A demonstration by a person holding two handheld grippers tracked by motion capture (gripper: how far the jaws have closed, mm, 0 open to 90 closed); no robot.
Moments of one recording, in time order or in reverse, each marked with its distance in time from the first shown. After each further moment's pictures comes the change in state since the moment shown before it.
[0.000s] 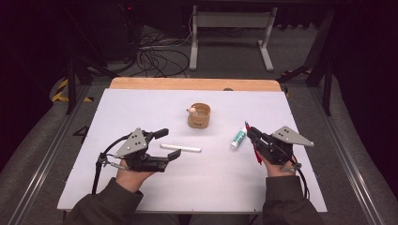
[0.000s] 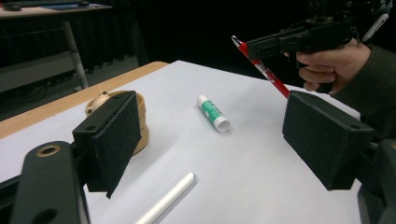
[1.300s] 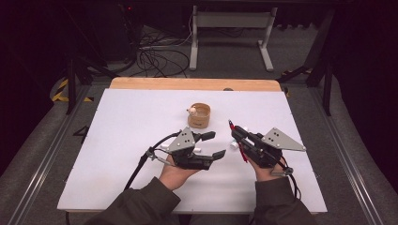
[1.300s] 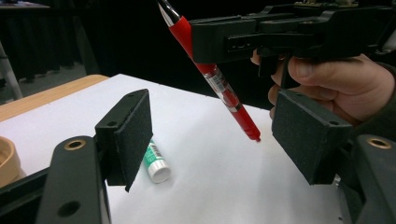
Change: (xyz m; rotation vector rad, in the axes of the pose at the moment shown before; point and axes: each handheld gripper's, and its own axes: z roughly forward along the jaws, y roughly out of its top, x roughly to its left) left arm -0.037 0.007 0.105 -0.035 -0.166 -0.029; right arm 0.042 0.019 0.002 -0.135 0.143 -0.071
